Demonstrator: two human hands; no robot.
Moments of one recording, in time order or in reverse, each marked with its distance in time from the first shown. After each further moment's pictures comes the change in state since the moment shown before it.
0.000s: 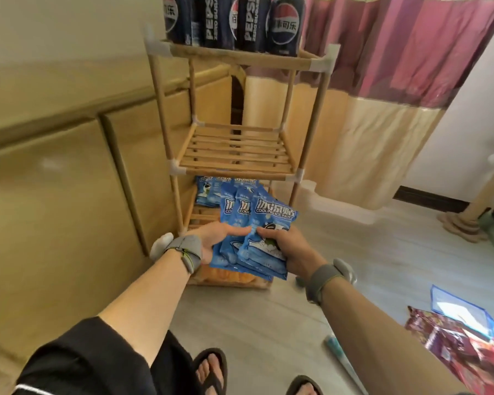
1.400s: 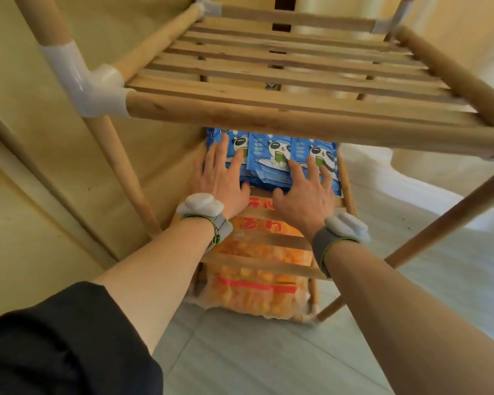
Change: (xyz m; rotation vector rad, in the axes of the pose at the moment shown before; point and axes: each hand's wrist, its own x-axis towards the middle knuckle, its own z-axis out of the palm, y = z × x) left_hand 0.316 0.009 -0.155 1.351 1.005 0.486; right_hand 0.312 0.055 0.032 -1.338 0.311 -0.298
